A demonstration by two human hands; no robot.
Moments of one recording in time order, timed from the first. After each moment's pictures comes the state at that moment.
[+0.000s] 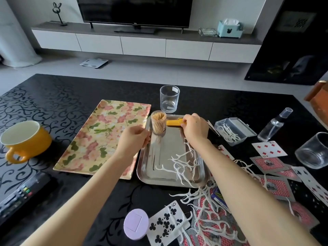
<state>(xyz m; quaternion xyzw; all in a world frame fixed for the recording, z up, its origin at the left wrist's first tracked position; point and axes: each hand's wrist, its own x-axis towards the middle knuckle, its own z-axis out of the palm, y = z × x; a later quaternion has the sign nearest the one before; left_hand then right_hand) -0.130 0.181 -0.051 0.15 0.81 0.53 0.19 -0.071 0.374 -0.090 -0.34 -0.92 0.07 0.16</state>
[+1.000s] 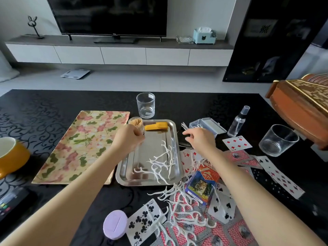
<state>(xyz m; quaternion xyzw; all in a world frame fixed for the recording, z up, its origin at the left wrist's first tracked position) -0.107 0.220 -0.021 0.31 0.90 0.28 0.13 0.036 0.401 -0.066 -0.35 -0.92 0.17 0.10</state>
